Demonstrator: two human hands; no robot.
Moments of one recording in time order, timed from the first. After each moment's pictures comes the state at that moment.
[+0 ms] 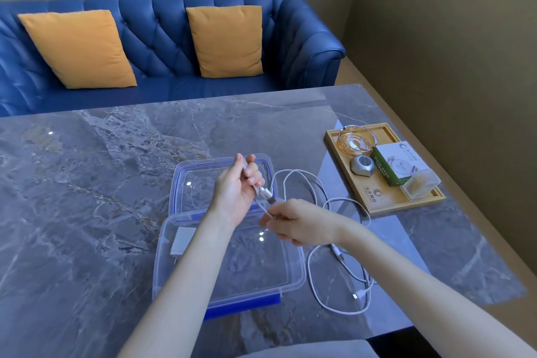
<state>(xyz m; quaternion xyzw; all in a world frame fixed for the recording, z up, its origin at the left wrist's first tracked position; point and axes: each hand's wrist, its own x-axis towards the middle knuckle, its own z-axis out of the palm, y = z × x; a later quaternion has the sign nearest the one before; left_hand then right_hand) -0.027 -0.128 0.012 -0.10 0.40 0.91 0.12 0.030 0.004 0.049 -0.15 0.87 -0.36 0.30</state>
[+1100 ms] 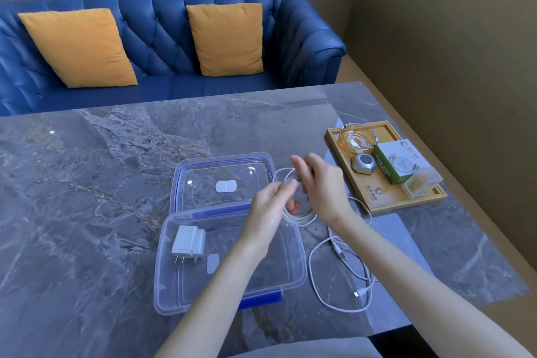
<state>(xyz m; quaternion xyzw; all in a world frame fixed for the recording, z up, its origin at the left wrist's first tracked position) 0.030 -0.094 0.028 -0.03 0.66 0.74 0.13 0.001 0.019 0.026 -0.01 0.89 -0.43 -0.13</state>
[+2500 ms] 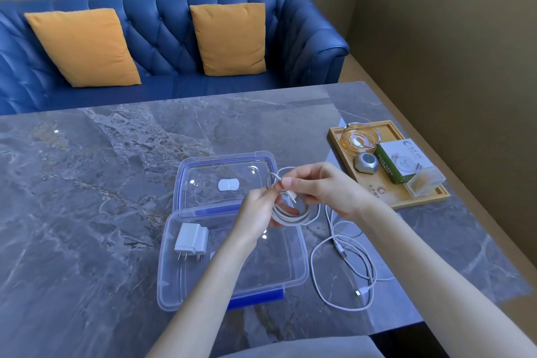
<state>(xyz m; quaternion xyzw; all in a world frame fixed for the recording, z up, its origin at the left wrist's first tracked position) 0.021 -0.110 0.013 -0.09 0.70 0.69 0.17 0.015 0.028 0.067 -0.07 0.72 -0.65 0.23</state>
